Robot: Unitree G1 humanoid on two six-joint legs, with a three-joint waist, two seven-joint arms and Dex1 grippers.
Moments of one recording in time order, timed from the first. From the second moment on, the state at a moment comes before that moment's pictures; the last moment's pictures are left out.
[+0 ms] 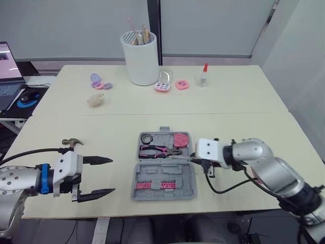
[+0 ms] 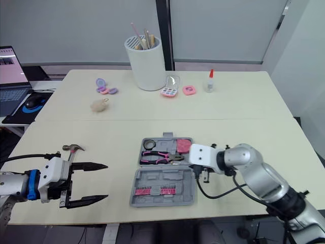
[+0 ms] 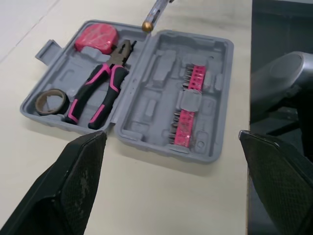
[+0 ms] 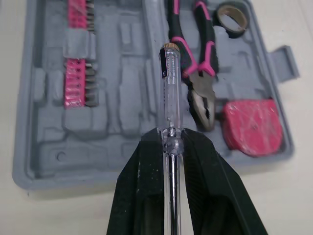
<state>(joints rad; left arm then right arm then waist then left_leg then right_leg) 0.23 0.95 0.33 -0.21 -0.46 0.06 -1.37 -0.54 -0.62 0.55 -0.38 -0.02 0.68 0.99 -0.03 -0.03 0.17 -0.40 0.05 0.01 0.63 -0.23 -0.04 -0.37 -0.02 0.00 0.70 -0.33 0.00</state>
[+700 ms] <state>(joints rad) 0.22 0.95 0.32 -0.24 -0.45 0.07 -1.34 -0.66 -0.29 0.74 0.03 -0.16 0.58 0.91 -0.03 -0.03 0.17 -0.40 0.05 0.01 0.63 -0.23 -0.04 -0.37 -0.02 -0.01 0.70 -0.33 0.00</state>
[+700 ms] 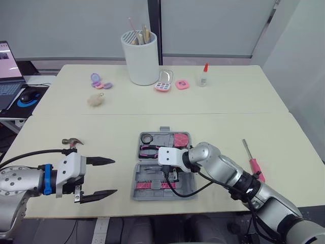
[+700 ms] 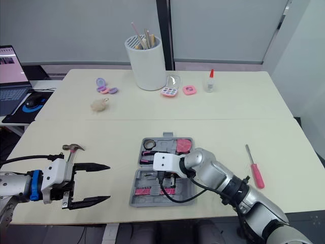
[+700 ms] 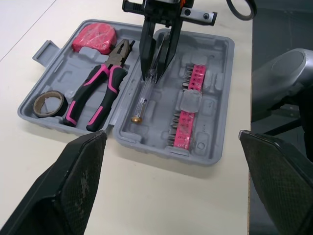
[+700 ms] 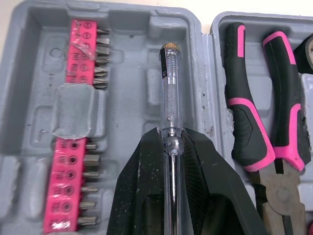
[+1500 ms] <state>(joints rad) 0.26 0.92 0.31 -0.16 -0.42 -0.03 -1.36 -0.70 -0.32 0.68 -0.01 -0.14 0.46 1.01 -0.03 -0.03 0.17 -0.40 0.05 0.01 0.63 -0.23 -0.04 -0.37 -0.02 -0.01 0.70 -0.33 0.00</state>
